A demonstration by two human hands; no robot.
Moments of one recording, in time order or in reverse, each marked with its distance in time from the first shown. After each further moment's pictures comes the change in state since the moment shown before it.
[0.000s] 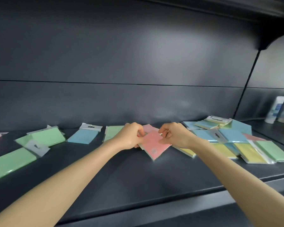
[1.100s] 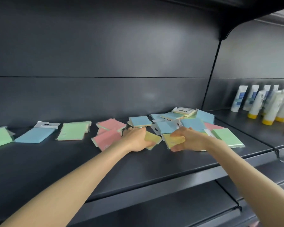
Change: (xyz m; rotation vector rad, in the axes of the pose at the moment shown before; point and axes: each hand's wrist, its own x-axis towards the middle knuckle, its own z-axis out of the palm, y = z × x) left_hand 0.044 0.110 0.121 0.492 -0.129 0.005; right_hand -0.084 0.150 -0.078 -0.189 -0.158 0.266
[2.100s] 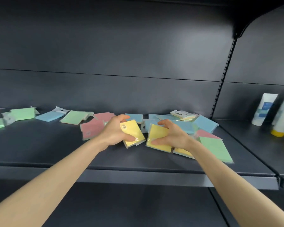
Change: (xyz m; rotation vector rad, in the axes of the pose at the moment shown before) left_hand -0.031 0.065 0.004 -0.720 0.337 -0.359; right_hand 0.024 0.057 -0.011 0.487 -0.011 -0.329
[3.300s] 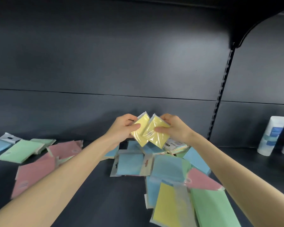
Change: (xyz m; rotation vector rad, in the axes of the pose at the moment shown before) left_hand 0.165 0.060 0.068 -0.372 -0.043 0.106; right_hand 0.140 0.048 -0.111 0.090 0.109 -0.170
